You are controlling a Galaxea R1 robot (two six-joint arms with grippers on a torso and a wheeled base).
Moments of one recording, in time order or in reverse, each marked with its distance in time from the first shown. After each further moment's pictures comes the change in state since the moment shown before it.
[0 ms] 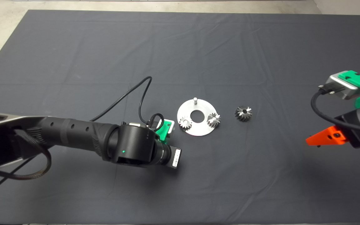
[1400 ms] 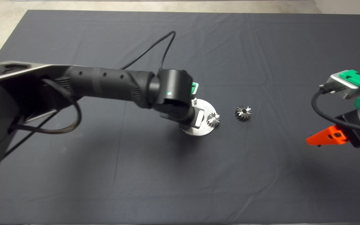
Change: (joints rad) left arm -0.243 0.252 -0.337 -0.165 -0.019 0.118; right arm 0.005 0.000 0.001 0.001 0.000 0.000
